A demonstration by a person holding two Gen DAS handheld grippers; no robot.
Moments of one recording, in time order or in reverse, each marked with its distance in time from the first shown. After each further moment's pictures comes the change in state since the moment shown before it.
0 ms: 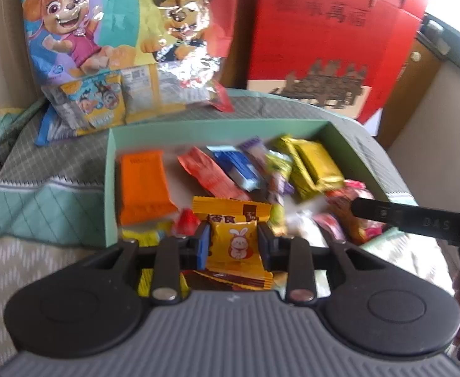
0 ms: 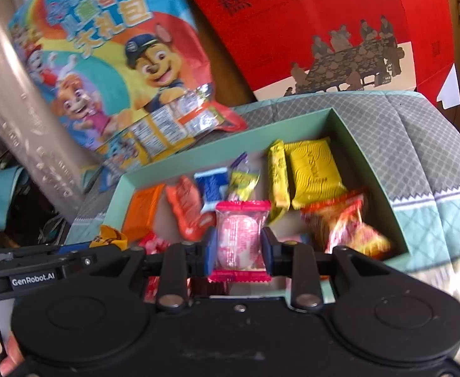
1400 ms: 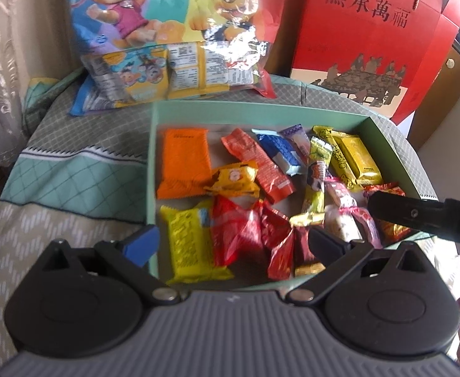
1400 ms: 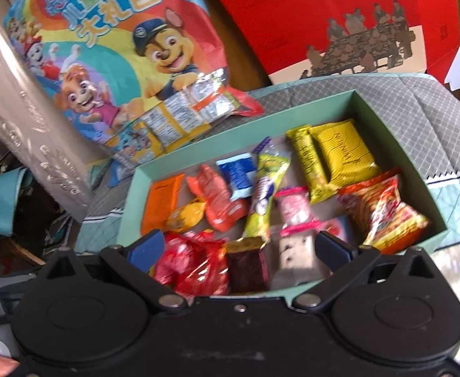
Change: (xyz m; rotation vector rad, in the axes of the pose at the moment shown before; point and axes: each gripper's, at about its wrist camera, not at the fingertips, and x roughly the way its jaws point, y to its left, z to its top) left arm -0.009 0.028 -0.019 -0.093 0.042 0.085; right arm 0.005 0.042 -0.013 0.032 0.051 0.021
